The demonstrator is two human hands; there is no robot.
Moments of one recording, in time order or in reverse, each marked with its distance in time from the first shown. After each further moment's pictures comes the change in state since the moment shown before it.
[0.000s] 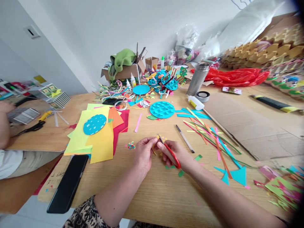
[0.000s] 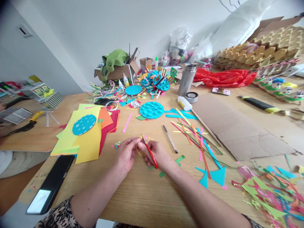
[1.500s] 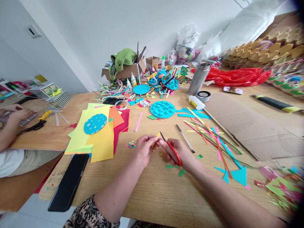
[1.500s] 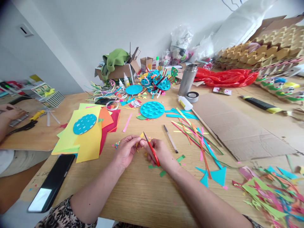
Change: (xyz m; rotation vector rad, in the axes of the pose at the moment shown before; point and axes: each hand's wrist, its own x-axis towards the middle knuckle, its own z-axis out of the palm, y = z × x) left_hand 0.009 0.006 -0.007 0.123 -0.079 -0.027; right_hand -0.006 -0.012 -0.003 -0.027 0.094 0.037
